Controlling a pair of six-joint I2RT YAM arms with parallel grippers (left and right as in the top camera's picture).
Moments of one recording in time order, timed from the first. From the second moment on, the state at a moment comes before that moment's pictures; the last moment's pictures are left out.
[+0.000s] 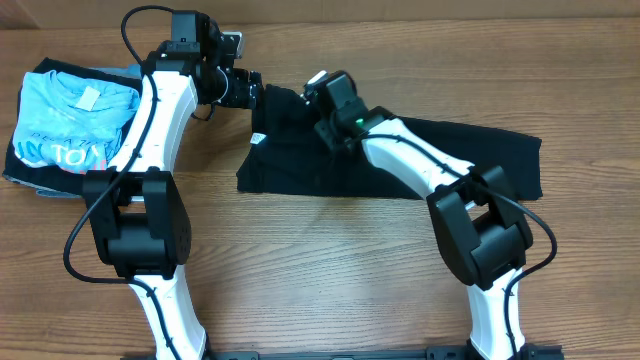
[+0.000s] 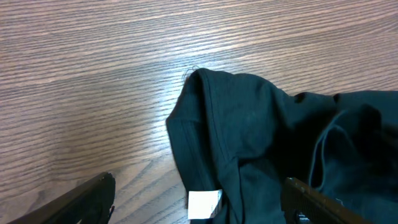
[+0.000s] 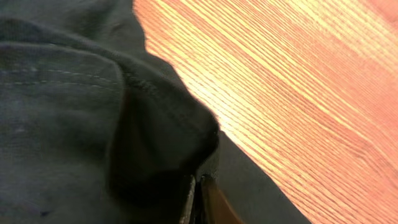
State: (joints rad) left arm -0.04 2.13 1.82 -0.79 0.28 0.05; right arm 0.53 2.16 1.58 -0.35 0.19 -0.19
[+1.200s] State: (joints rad) left arm -0.17 2.22 1.80 -0.78 0.35 0.13; right arm 0.35 2.14 1.64 -0.61 -0.56 -0.04
